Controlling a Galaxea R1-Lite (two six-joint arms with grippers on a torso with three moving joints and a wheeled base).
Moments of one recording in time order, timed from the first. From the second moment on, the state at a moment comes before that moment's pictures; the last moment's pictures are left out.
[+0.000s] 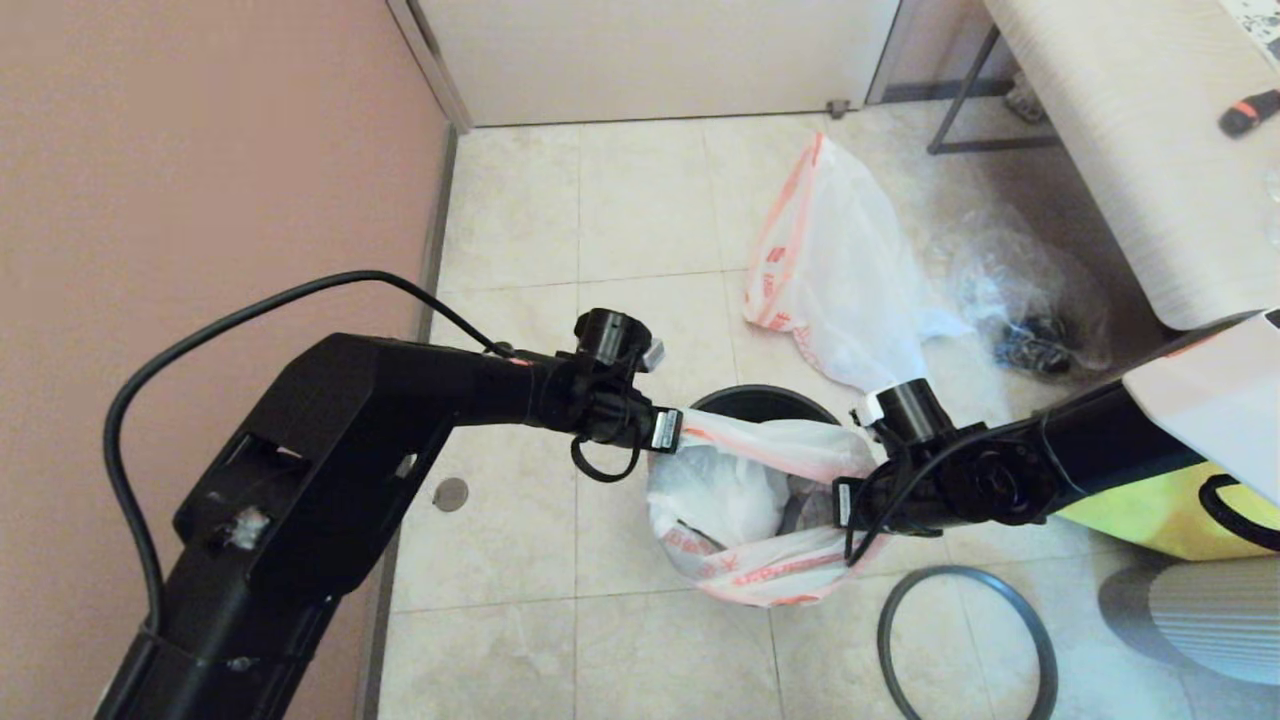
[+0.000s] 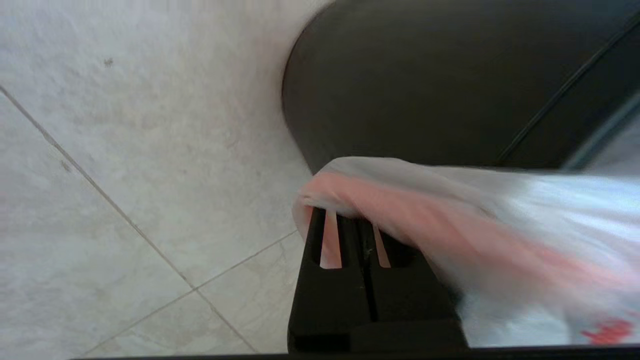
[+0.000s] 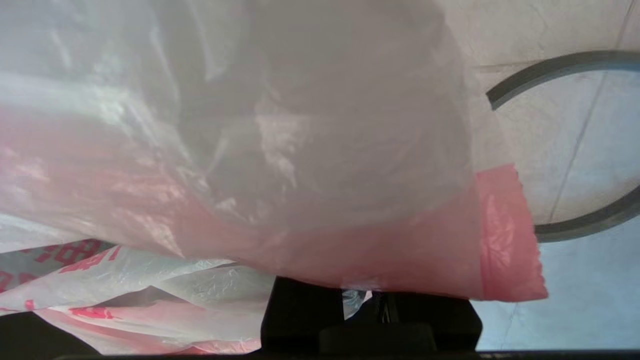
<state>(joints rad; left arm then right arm) -0.49 2.45 -1.94 0.21 -0.09 -0.07 0.39 2.14 -1.21 -0.05 -0.10 0.40</state>
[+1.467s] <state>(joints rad) -0.55 2.26 -1.94 0.52 -0.14 -0.06 0.42 2.15 -1.15 -0.05 -0.11 0.26</state>
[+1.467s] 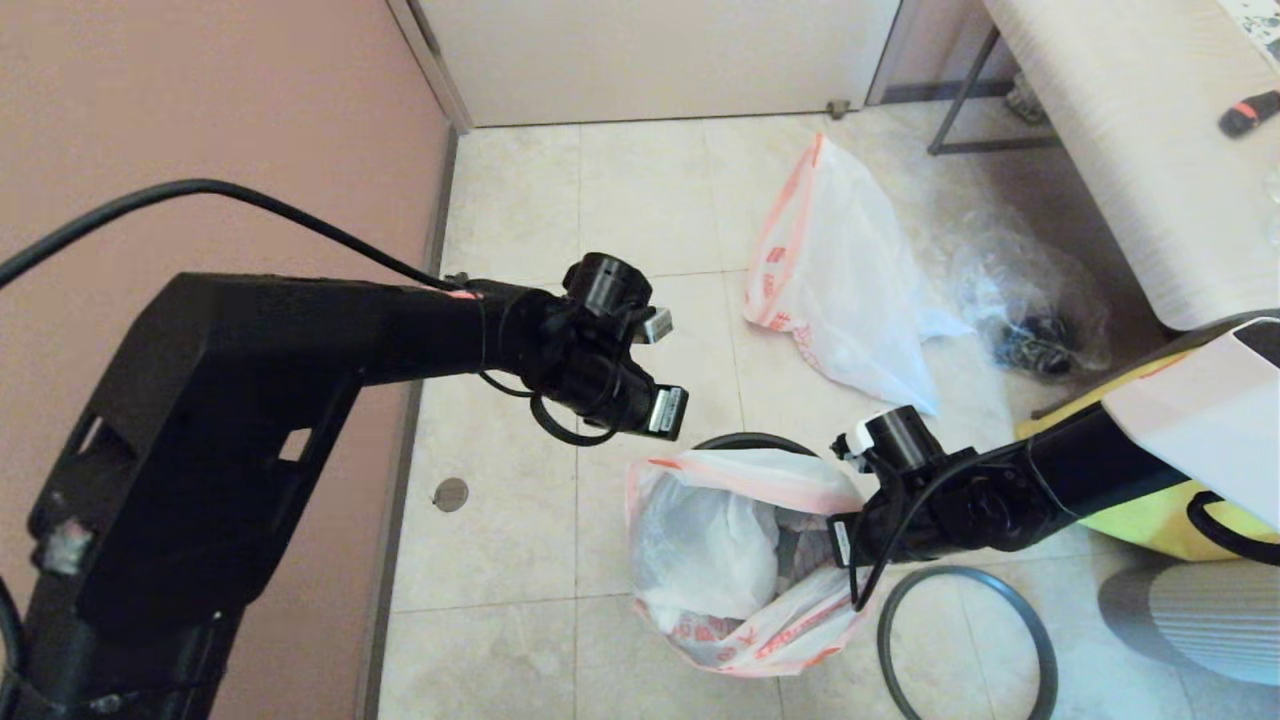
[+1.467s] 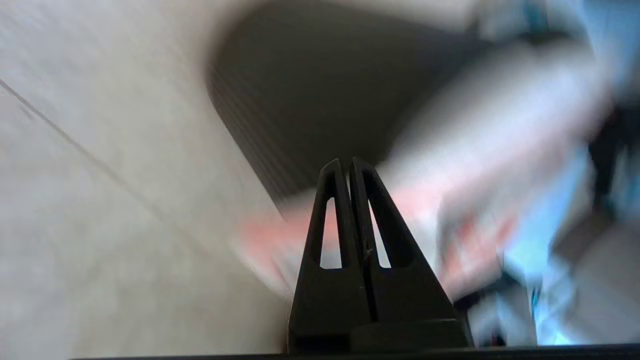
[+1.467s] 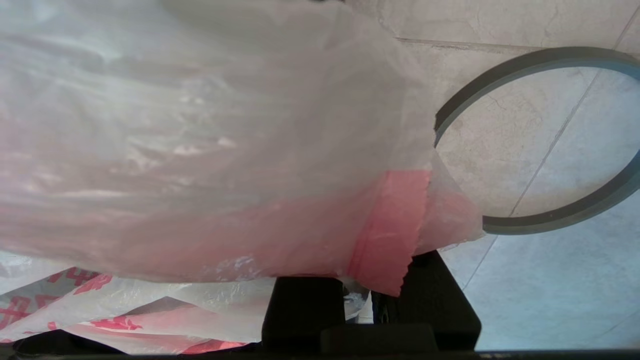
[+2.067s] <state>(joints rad) -0.64 2.23 -1.93 0.75 -0.05 0.05 0.41 2.16 -1.15 -0.05 -0.11 0.26</state>
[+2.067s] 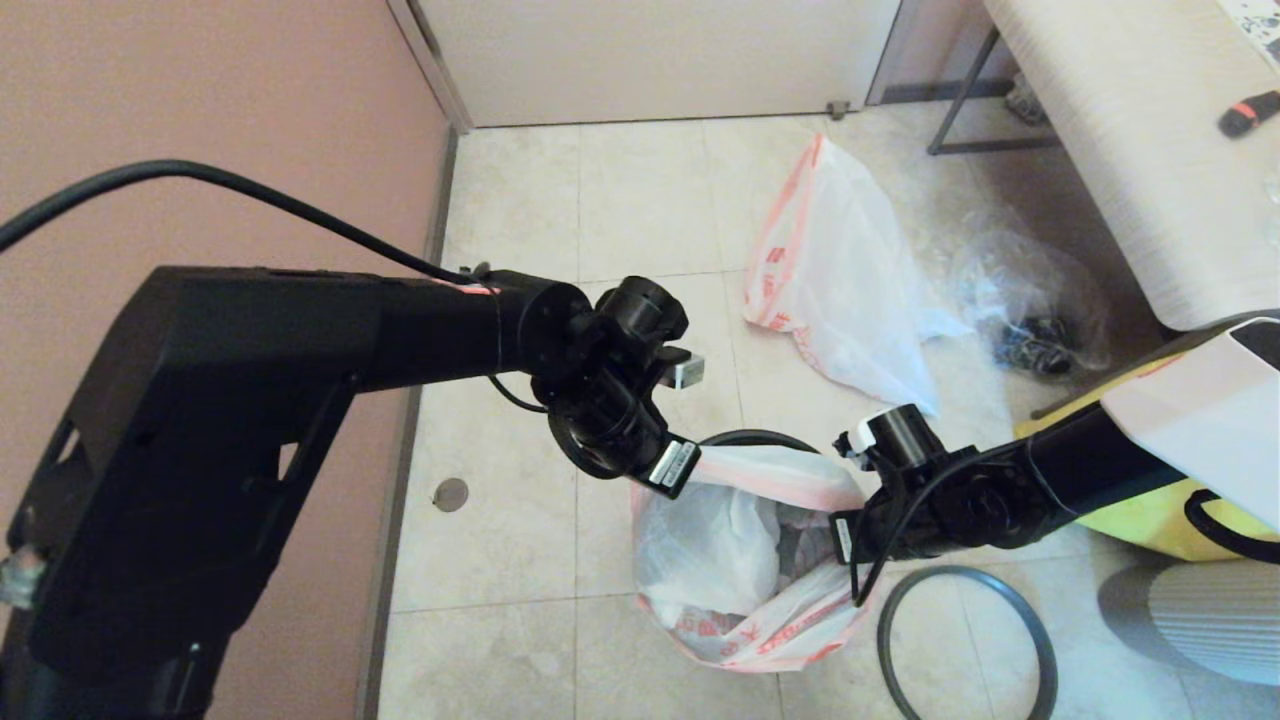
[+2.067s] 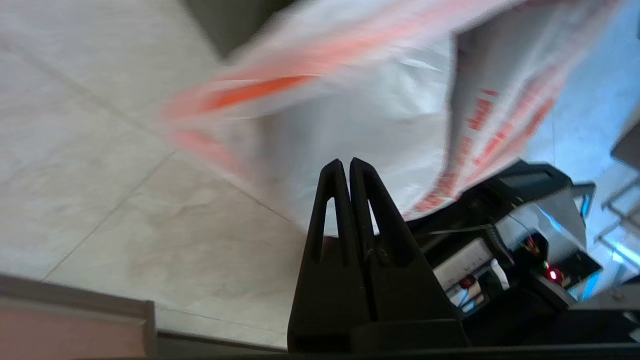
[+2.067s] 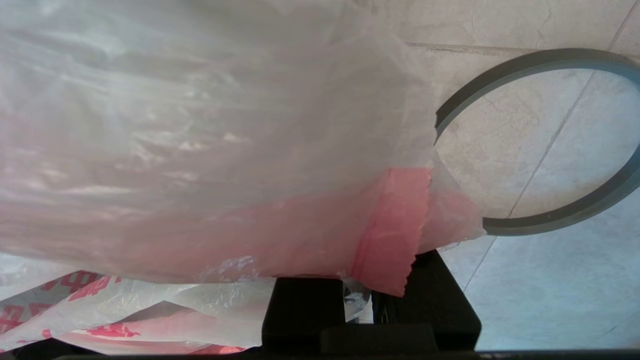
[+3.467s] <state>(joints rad) -0.67 2.28 -1.49 -0.37 -0.18 -0.11 0.43 2.16 -1.15 -0.05 -0.11 0.27</state>
